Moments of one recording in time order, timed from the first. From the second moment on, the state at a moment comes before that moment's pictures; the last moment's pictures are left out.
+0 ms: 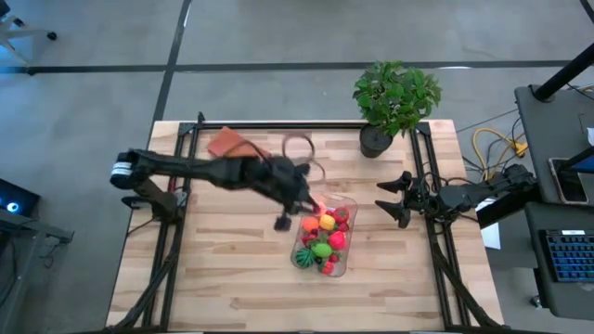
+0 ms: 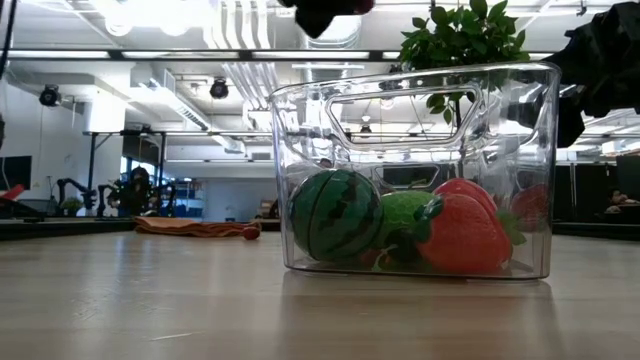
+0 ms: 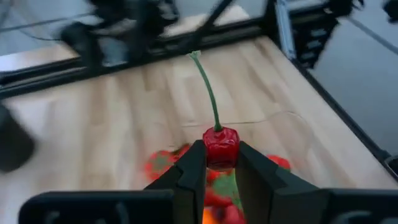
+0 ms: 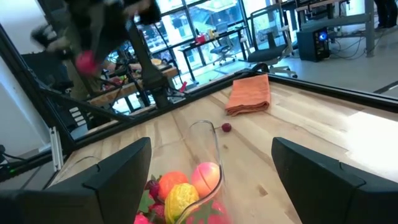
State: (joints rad) left arm -0.02 1.58 1.41 -0.37 0.20 0.19; right arm 0.35 0.09 0.01 0.06 0.58 0.34
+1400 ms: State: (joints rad) left arm 0.30 1.81 1.26 -0.81 -0.09 -0.09; right arm 0.35 0.09 0.01 0.06 0.58 0.34
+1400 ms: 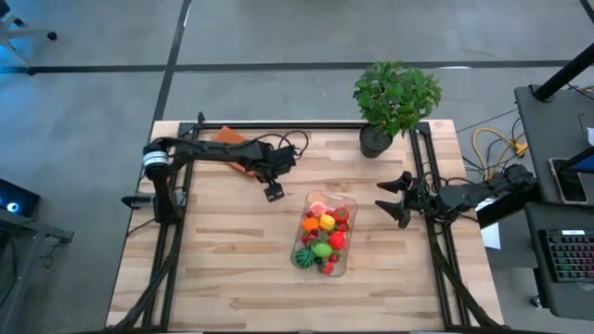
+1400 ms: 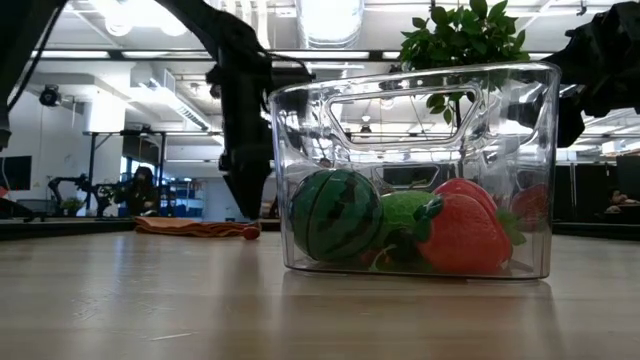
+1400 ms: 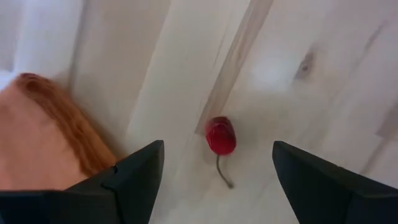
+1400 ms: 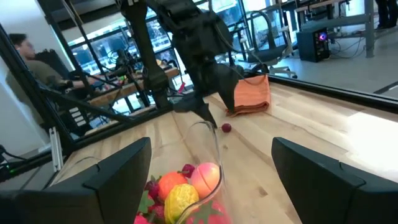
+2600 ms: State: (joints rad) left arm 0.37 1.90 1.27 -0.78 0.02 -0.06; right arm 0.35 0.09 0.01 0.06 0.58 0.34
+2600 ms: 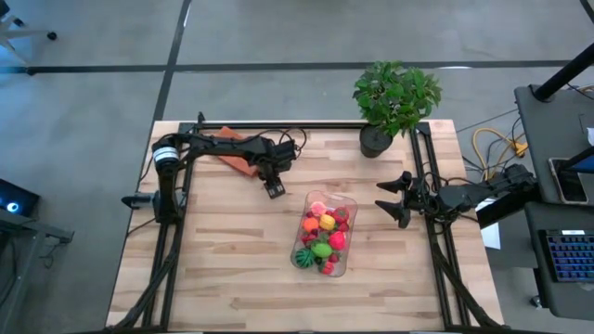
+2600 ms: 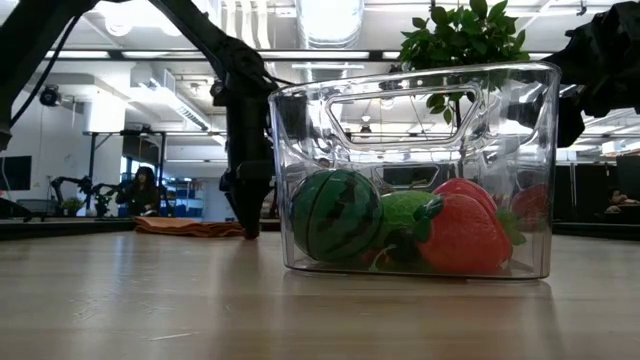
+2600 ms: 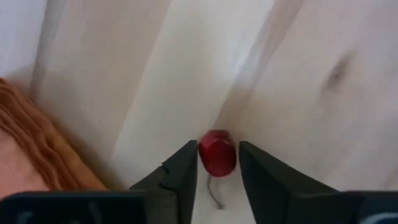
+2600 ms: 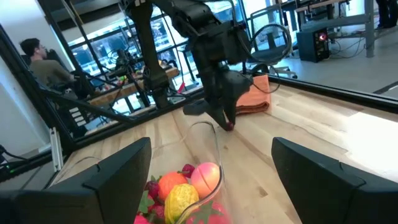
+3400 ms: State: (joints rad) left arm 0.17 1.62 1.17 -0.74 -0.24 0.15; right arm 0.35 0.09 0.01 0.06 0.58 0.34
